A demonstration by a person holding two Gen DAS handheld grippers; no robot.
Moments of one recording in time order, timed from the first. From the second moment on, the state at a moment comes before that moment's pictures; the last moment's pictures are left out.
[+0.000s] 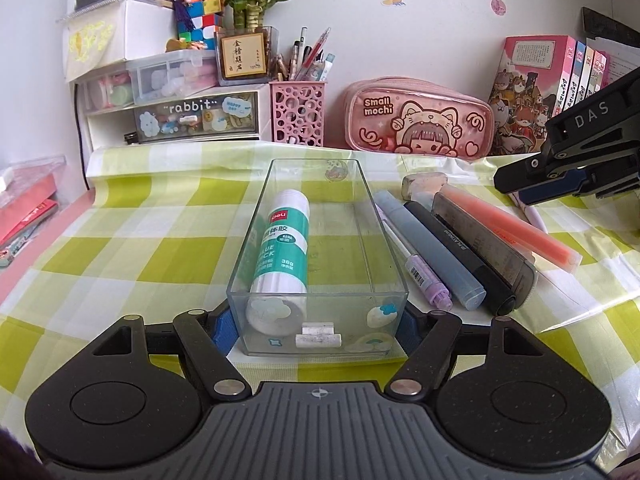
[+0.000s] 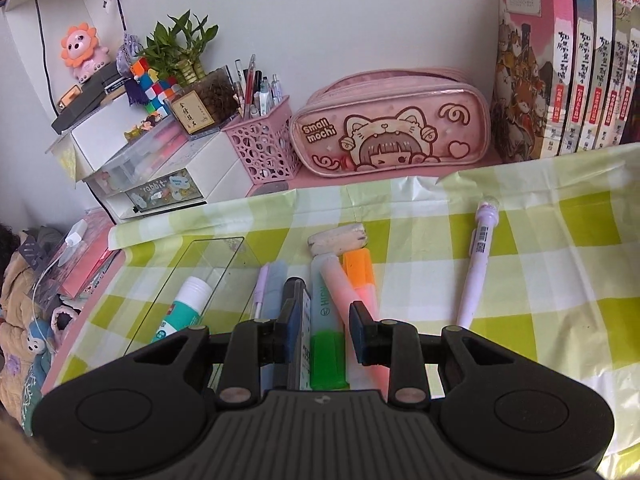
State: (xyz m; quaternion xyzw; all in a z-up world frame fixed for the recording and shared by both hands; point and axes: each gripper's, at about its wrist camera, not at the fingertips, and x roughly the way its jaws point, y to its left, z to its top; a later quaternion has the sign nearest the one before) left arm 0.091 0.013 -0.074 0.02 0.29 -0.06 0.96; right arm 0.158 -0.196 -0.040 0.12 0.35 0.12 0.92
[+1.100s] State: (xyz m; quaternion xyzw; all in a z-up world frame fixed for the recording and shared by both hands) left arm 0.091 0.014 -0.074 0.02 0.29 -0.06 0.96; right arm 0.181 -0.177 -0.049 0.02 0.39 0.11 0.91
